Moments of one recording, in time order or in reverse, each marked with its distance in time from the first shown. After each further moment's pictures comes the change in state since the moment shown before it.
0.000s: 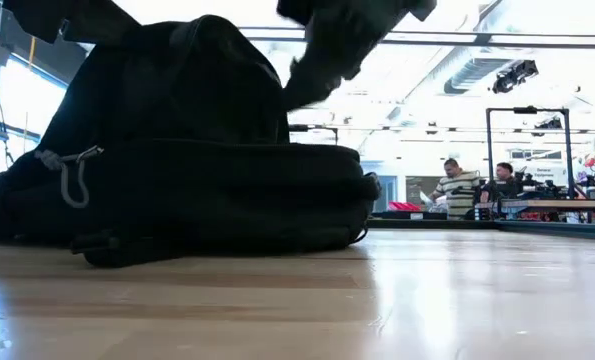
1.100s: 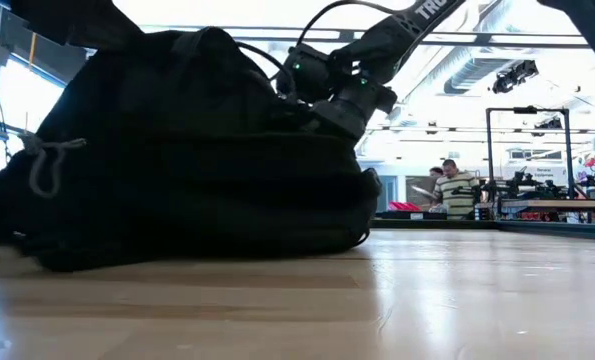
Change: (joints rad) left arm 0.039 0.000 -0.001 0.002 0.022 -0.050; right arm -0.157 0.247 0.001 0.018 -0.391 0.027
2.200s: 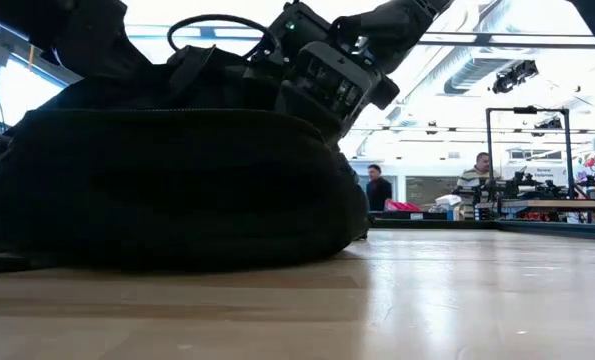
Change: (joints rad) left arm 0.048 0.000 -0.046 0.099 0.057 0.008; right arm 0.165 0.033 -0.002 0.197 -0.077 0.170
